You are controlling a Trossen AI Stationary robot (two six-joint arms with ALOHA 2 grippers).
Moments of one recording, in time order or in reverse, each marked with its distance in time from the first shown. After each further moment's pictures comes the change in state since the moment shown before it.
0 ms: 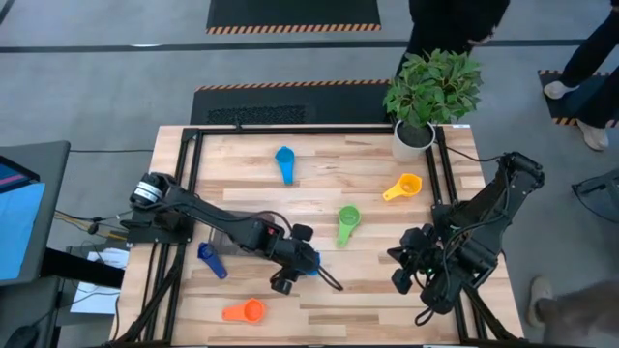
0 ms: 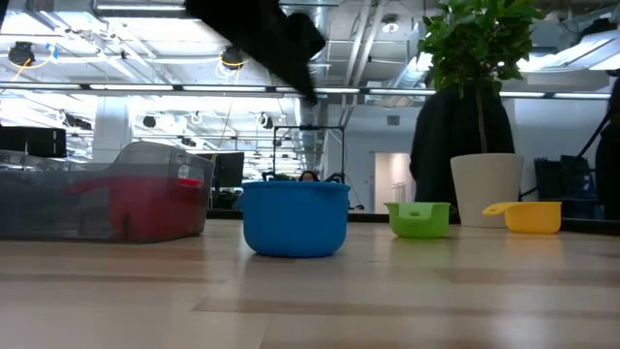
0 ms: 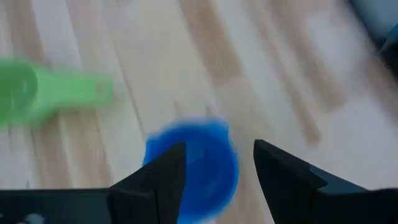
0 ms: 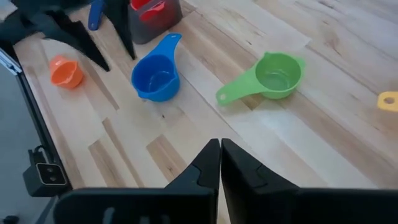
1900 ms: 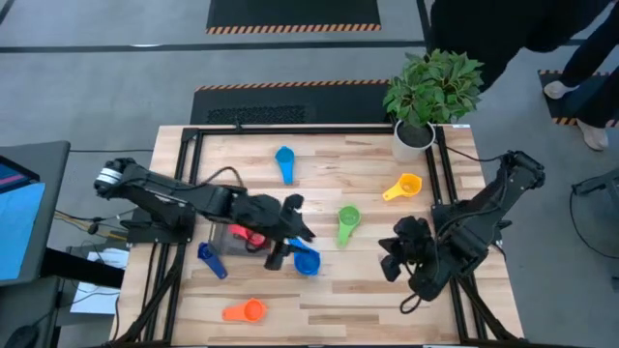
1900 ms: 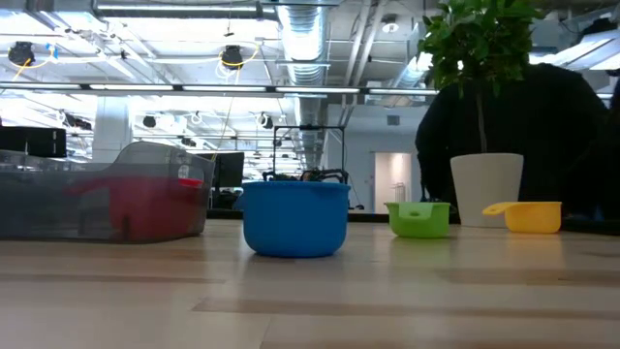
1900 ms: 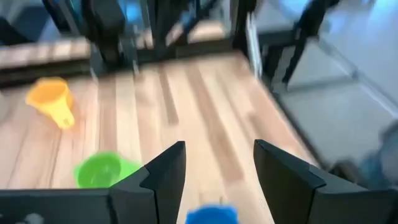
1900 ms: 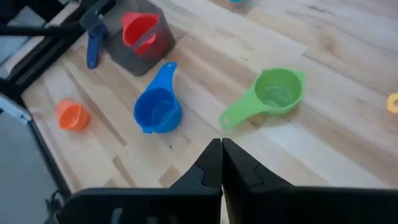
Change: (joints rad) left arm 0.104 -0.340 -0.112 0.248 0.096 -0.040; right arm -0.112 -0.021 0.000 0.072 0.008 0.011
